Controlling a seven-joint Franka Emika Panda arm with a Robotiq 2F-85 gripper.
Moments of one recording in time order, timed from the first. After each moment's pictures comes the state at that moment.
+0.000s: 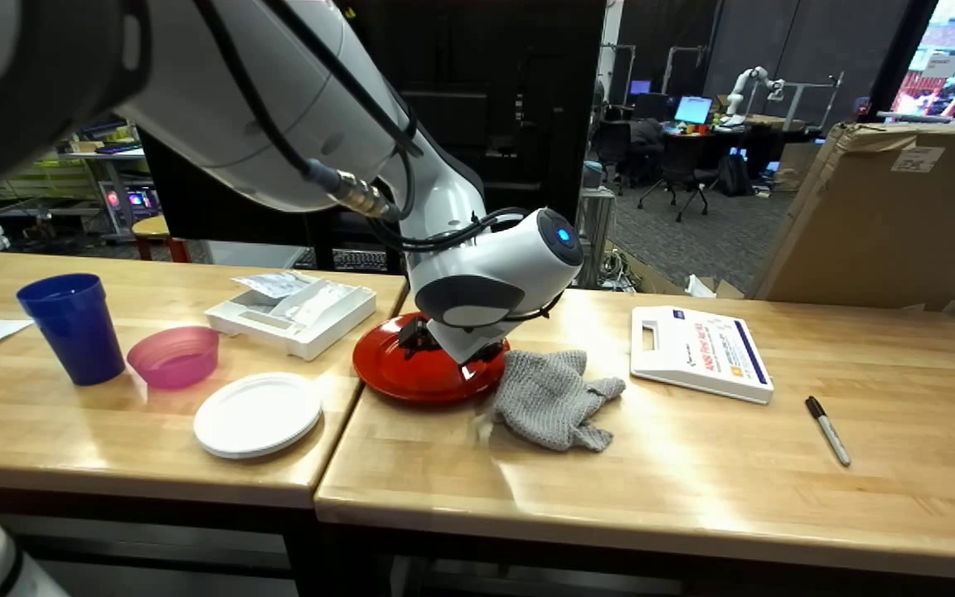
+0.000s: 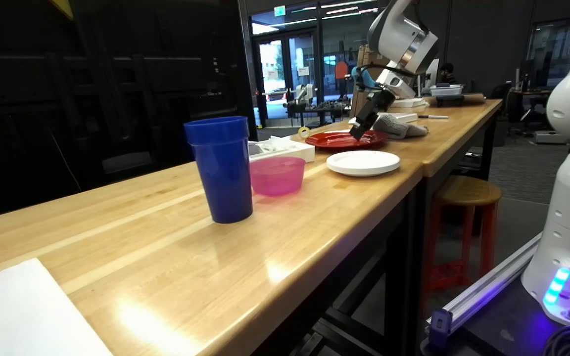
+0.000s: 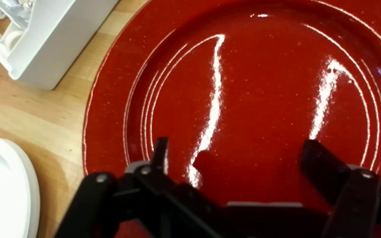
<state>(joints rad) -0.12 -0.08 -0.08 -2.39 0.89 2.28 1.78</state>
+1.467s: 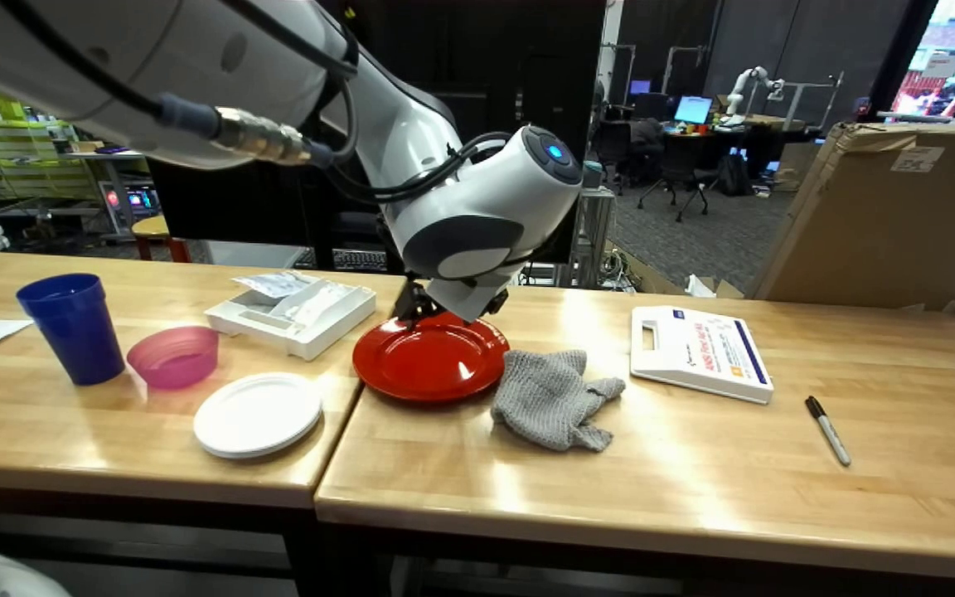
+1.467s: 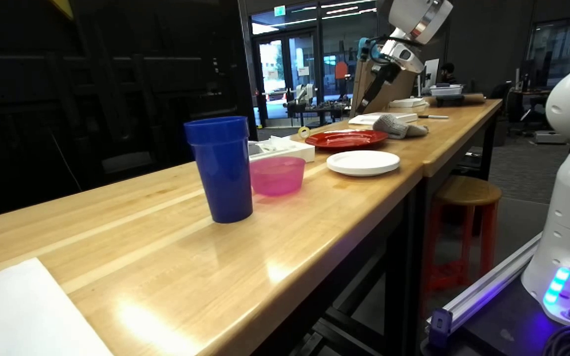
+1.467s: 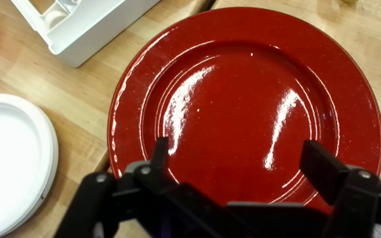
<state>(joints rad) -0.13 -0.26 -0.07 -2.40 0.74 2.26 1.71</state>
